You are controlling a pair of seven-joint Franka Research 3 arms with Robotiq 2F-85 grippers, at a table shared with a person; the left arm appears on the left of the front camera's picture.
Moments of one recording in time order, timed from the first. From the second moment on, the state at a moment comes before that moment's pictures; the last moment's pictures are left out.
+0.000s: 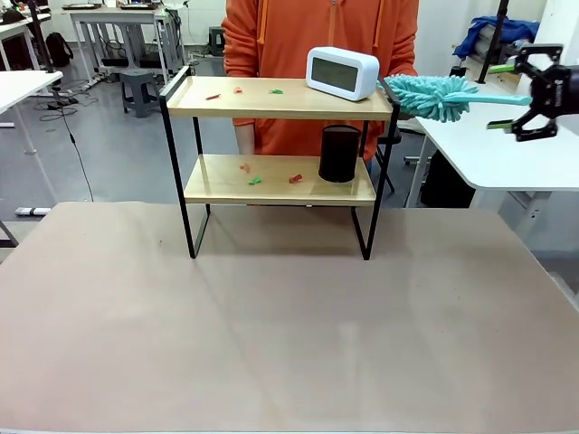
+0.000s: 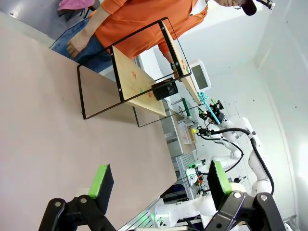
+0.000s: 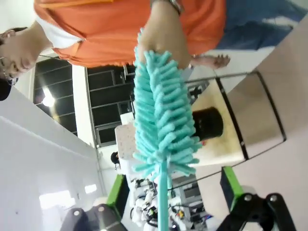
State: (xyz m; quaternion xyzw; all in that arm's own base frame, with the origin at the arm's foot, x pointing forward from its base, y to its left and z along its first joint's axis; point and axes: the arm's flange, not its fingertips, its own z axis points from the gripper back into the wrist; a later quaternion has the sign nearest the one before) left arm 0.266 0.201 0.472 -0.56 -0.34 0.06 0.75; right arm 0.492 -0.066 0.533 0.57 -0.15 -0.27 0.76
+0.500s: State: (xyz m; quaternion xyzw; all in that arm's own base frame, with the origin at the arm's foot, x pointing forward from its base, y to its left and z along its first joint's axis) left arm 0.266 0.201 0.472 -0.56 -0.34 0.06 0.75; right arm 0.487 -0.037 0.534 0.61 -0.06 -0.24 0.75
